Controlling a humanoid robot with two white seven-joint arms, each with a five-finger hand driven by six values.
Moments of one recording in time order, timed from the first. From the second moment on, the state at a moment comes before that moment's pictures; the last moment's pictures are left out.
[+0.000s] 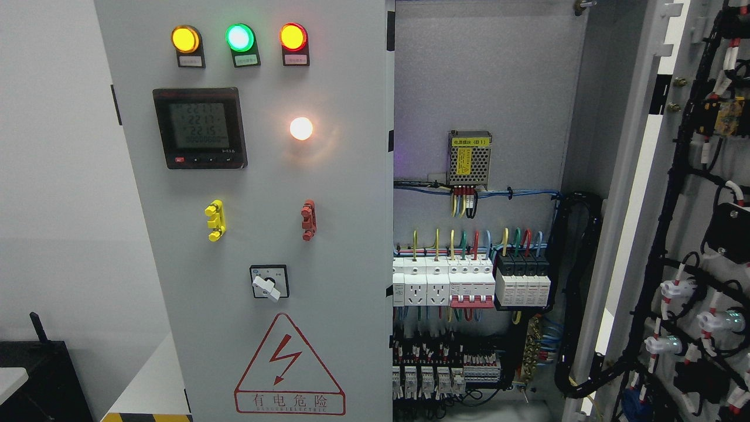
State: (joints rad) left arm 0.12 0.00 0.32 -0.12 -0.30 -0.09 -0.27; right arm 0.29 0.04 0.08 -0.64 0.00 0.05 0.03
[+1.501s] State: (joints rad) left arm 0.12 0.00 0.32 -0.11 -0.30 -0.09 -0.27; right arm 0.70 -0.17 0.27 -1.69 0.00 -0.33 0.03
